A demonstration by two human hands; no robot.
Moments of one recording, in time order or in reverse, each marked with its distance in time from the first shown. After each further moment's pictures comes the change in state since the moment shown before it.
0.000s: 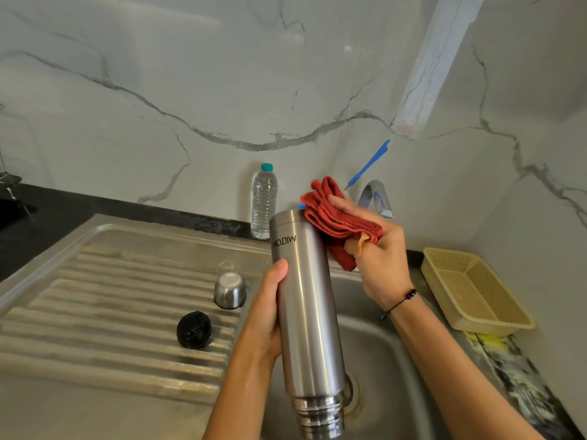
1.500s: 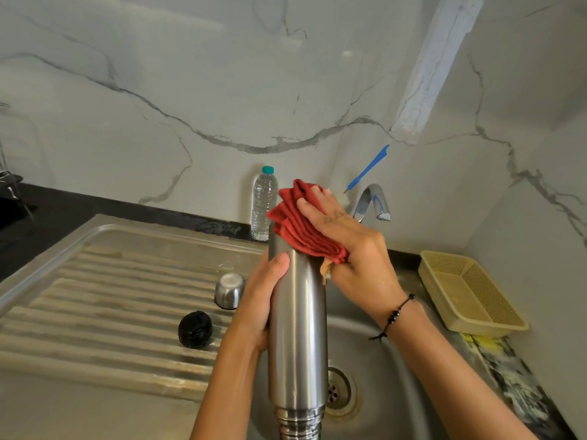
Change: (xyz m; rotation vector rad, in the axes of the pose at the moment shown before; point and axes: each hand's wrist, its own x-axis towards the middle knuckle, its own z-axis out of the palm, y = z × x) left_hand -0.008 0.016 -0.001 0.095 -0.056 0.285; right_hand -0.005 -0.014 0.017 -0.783 -0.233 -0.393
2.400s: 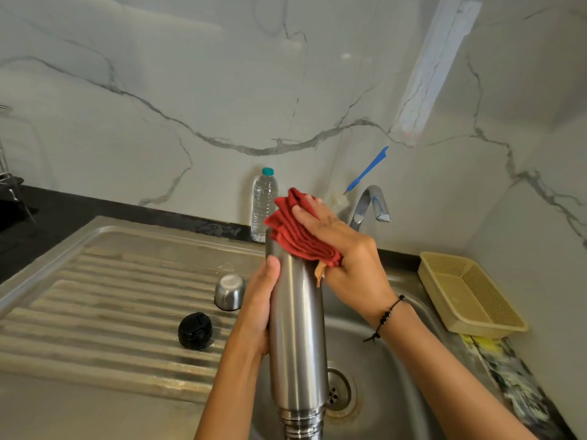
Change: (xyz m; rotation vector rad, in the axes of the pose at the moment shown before) left_hand 0.004 -0.009 -0.004 0.006 0.038 0.025; right_hand -0.003 0.002 0.007 0.076 -0.026 0.063
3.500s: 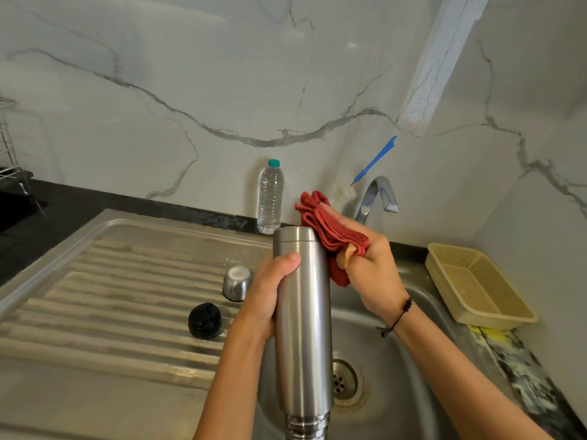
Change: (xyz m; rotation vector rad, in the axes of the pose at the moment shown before) left_hand 0.002 0.006 -0.010 0.148 -0.039 -0.124; right_hand -0.015 0.001 0.003 0.478 0.008 0.376
